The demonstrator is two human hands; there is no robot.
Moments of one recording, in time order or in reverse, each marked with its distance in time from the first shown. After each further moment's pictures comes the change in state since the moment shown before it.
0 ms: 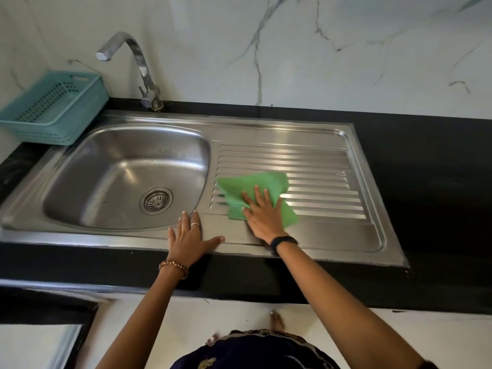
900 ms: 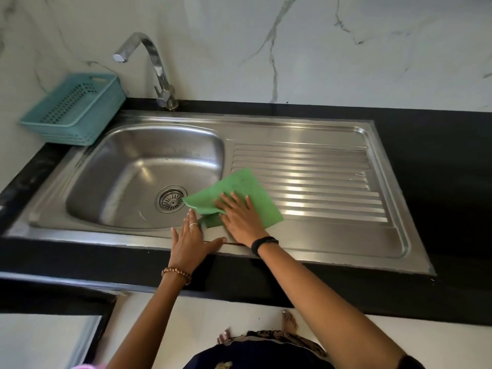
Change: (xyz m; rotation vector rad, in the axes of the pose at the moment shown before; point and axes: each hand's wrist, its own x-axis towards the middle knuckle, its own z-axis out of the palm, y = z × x) left_hand -0.004 -0.018 -0.009 -0.085 0.142 -0.003; right_hand 0.016 -0.065 0.024 -0.012 -0.012 -0.303
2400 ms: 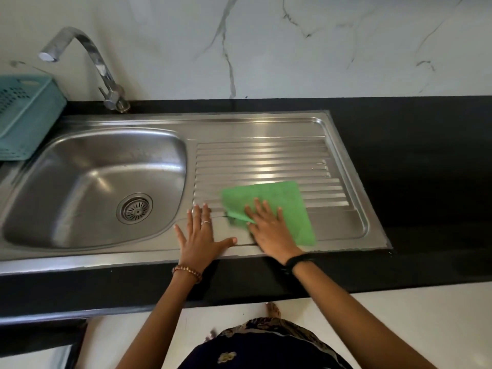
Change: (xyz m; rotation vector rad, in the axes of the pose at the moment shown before) left_hand 0.006 0.059 0.038 0.094 -0.121 0.172; right_hand -0.093 0.074 -0.023 -0.096 -0.045 0.257
